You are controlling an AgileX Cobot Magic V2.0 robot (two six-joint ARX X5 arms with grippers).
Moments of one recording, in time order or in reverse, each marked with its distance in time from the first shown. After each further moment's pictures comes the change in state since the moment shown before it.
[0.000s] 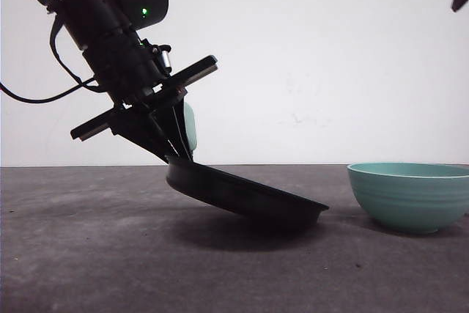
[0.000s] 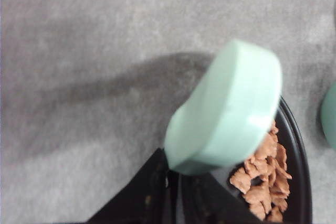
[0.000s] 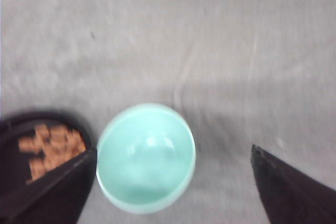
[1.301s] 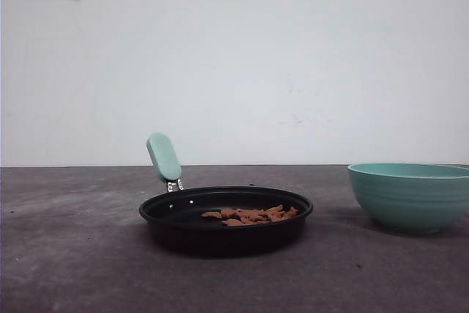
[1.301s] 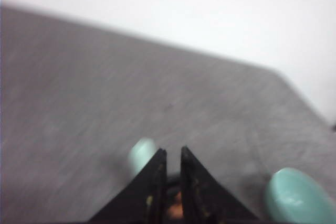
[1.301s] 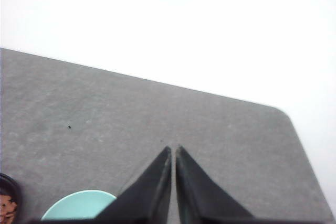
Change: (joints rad) left arm -0.210 -1.015 -0.634 0.375 -0.608 -0.063; right arm 0.154 -0.477 -0.124 0.221 0.271 -0.352
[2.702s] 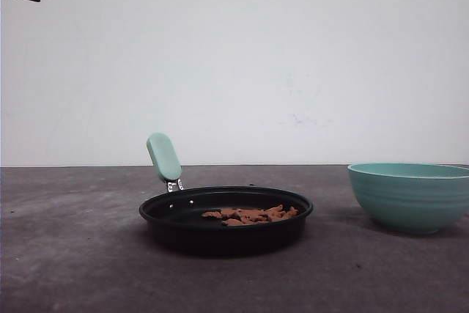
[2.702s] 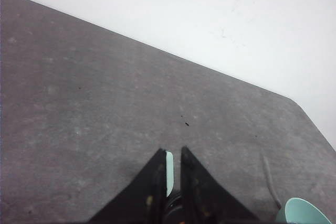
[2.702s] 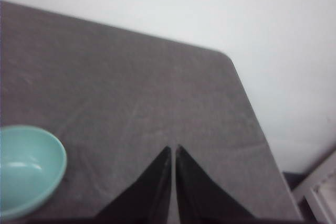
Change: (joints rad) left arm 0.000 -0.081 -0.019 -0.007 -0.088 -0.044; right arm -0.084 -0.150 -0.212 -0.091 0.157 -0.030
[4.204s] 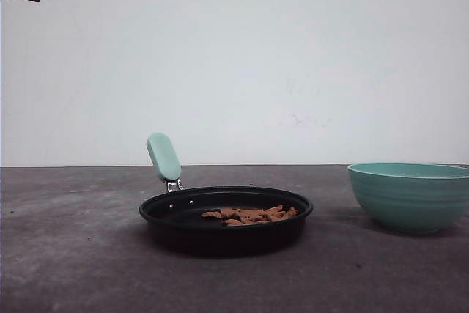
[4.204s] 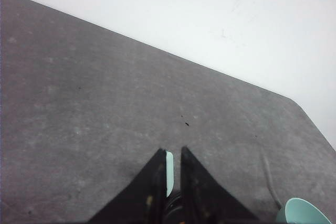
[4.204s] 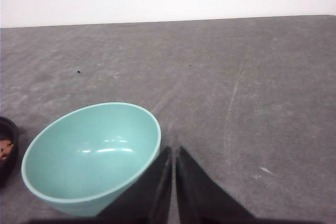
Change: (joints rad) left arm 0.000 0.000 0.000 0.000 0.000 0.000; right arm -0.041 -0.197 -0.535 0.456 -0.320 0.262
